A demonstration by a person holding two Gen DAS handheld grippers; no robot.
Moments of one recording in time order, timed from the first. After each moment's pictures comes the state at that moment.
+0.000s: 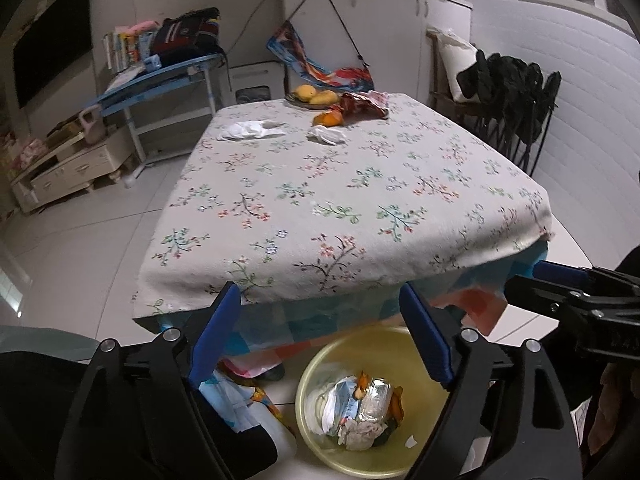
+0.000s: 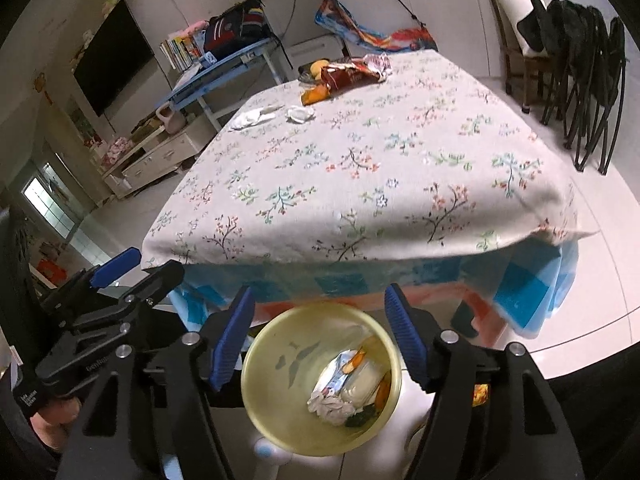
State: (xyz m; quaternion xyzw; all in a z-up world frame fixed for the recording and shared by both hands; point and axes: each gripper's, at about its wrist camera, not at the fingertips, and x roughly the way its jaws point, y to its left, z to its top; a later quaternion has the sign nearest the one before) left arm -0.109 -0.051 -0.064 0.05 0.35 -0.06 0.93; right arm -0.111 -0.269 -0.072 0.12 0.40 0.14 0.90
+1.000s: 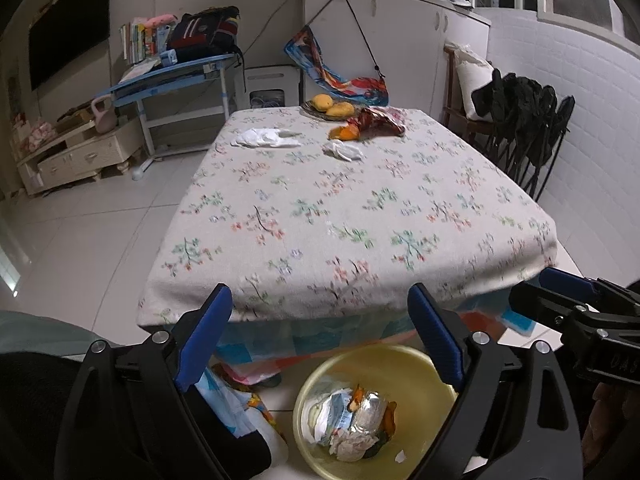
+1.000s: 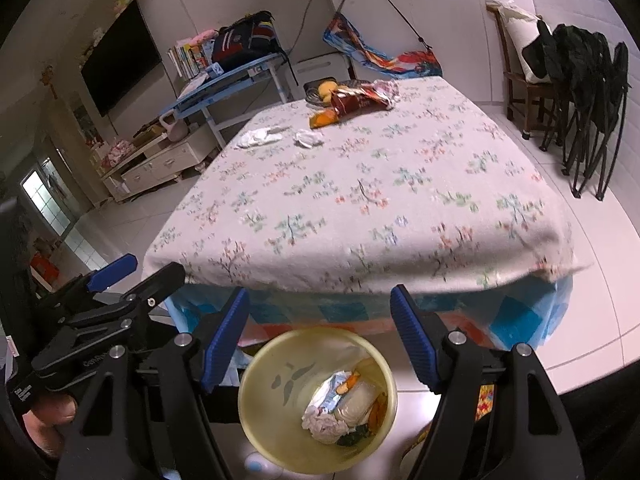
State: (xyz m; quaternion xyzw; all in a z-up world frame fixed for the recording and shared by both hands) left arm -0.096 -0.041 -0.053 0.01 0.34 -0.04 0.94; right arm -0.103 -0.262 -0.055 0.10 0.37 0.14 0.91
